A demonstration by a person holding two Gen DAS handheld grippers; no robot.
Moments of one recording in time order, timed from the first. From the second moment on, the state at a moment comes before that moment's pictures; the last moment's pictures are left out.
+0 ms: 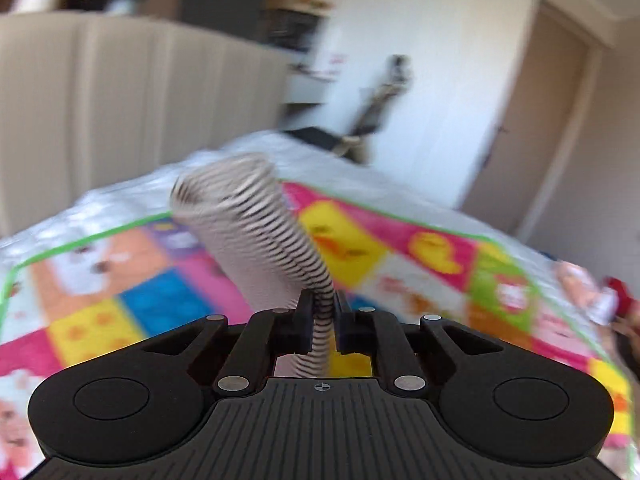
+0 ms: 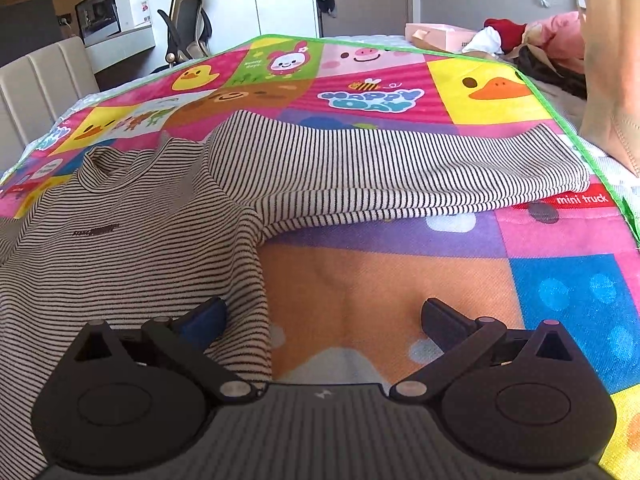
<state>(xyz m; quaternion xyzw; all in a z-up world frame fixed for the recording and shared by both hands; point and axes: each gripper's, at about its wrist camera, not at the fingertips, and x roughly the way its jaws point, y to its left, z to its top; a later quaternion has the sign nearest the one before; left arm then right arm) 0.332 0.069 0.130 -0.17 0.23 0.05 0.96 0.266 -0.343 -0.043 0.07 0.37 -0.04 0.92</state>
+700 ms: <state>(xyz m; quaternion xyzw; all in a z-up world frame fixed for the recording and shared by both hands) 0.386 -0.033 0.038 0.20 0.35 0.06 0.91 0.265 -0.340 -0.045 0.06 0.37 -0.03 0.93</state>
